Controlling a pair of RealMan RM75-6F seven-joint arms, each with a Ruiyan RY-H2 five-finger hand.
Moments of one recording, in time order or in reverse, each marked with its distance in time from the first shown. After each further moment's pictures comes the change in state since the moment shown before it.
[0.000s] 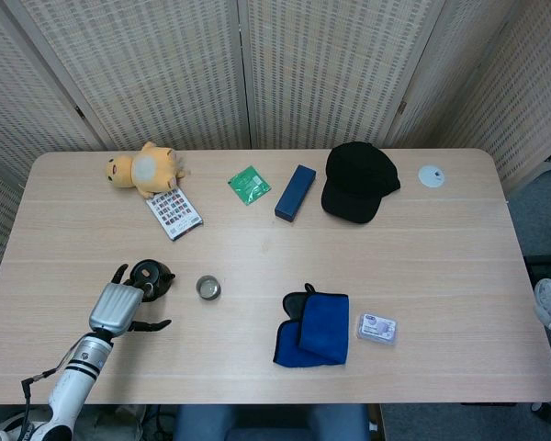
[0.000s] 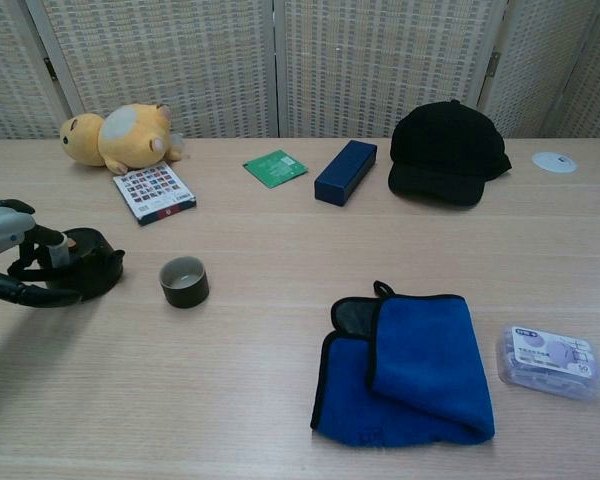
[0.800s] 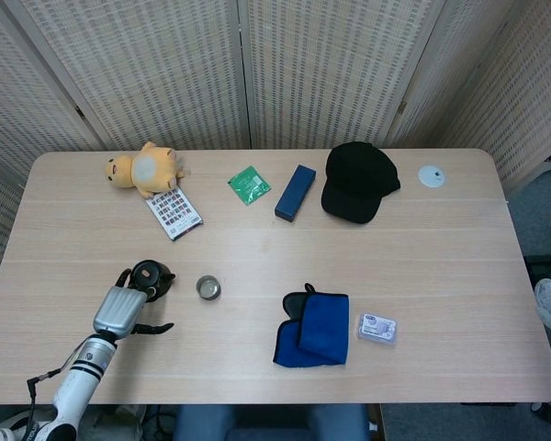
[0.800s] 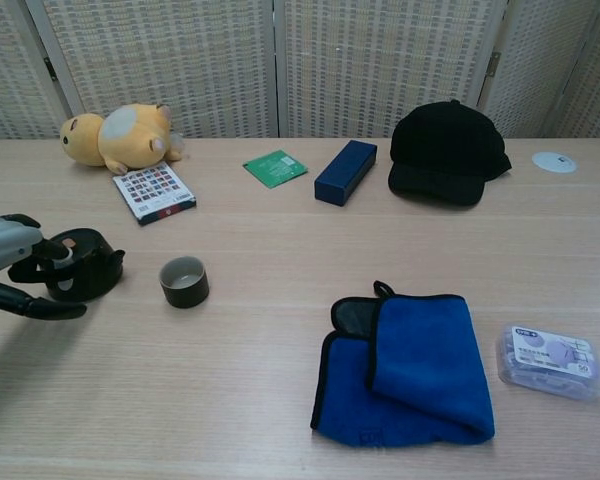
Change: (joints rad) left arm -0.019 -0.018 0.016 0.004 -0.050 -0.017 0.009; right arm -0.006 -0.001 0.000 0.004 0.005 -0.002 0.003
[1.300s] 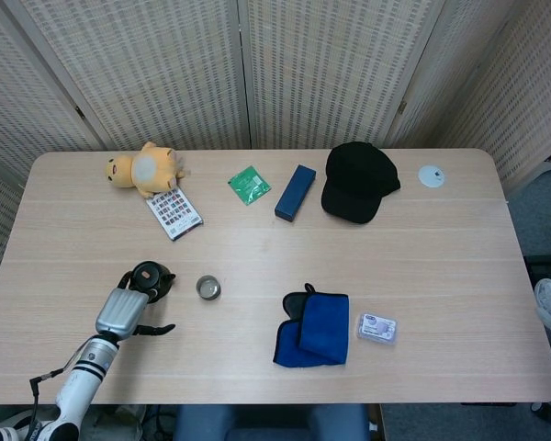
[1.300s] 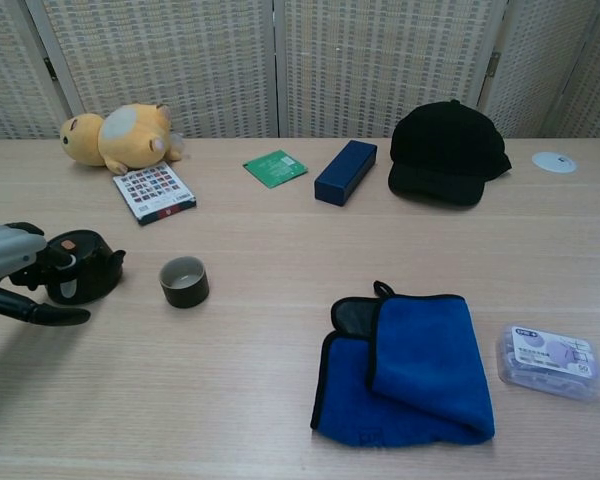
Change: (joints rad) left arm -0.006 -0.018 0.008 0.020 -0.010 -0.008 -0.017; right arm -0.001 -0.002 0.000 0.000 0.004 -0.004 -0.004
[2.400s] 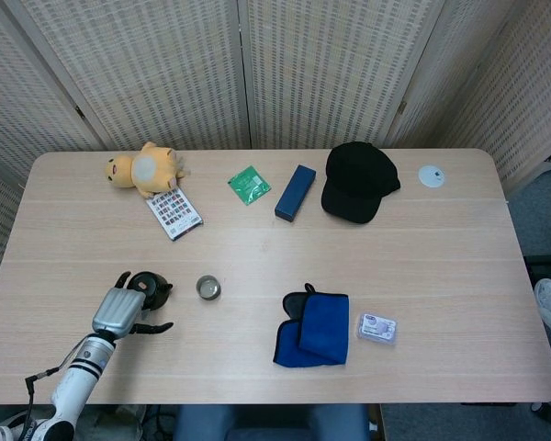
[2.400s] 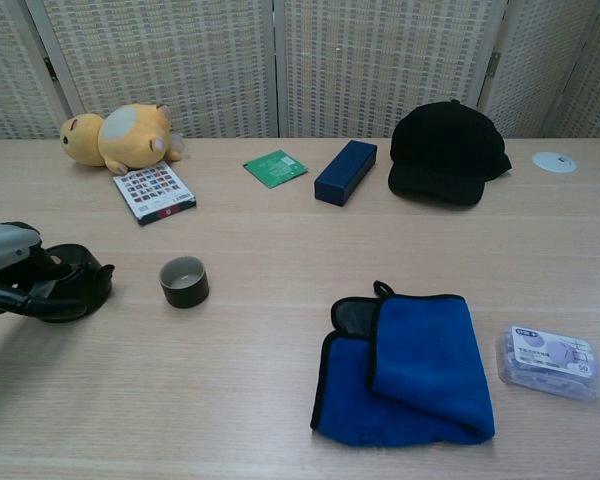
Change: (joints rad) left arm -0.008 0.035 -0.002 -0.019 -0.009 -0.018 -0.069; right arm -0.006 0.000 0.008 -0.006 0.012 0.006 0.002
